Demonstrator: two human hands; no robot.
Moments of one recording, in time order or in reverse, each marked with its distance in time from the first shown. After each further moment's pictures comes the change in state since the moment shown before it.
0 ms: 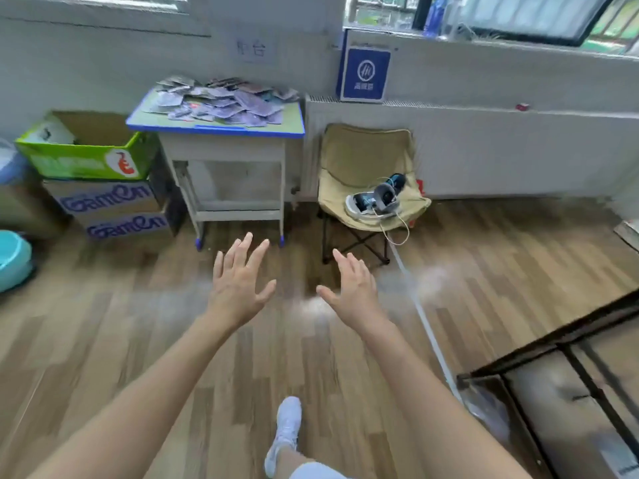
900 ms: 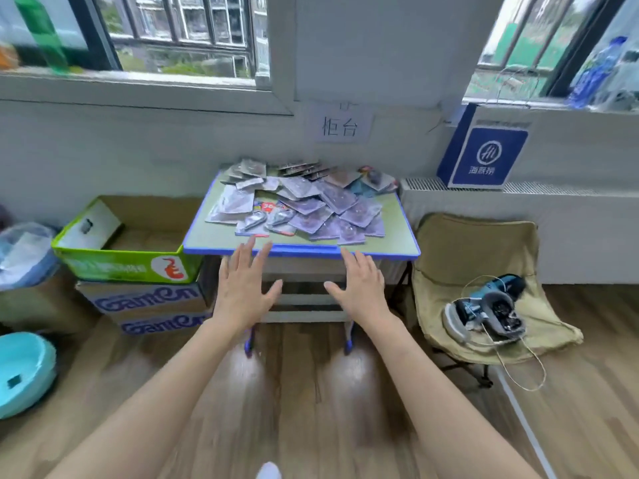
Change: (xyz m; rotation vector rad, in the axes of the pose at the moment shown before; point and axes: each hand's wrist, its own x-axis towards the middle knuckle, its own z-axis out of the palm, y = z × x) left_hand 0.474 -0.322 -0.052 0.043 0.035 -0.126; right_hand 0.538 -0.282 0.053 -0.075 0.064 -0.157
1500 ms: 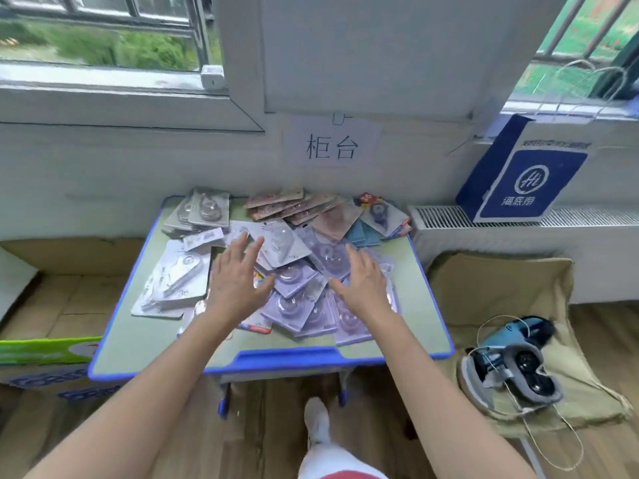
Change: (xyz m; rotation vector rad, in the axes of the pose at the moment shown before) left_hand 0.314 -0.030 0.087 -0.077 -0.082 0.019; right_hand 0.312 0.044 0.005 0.040 -0.060 0.146
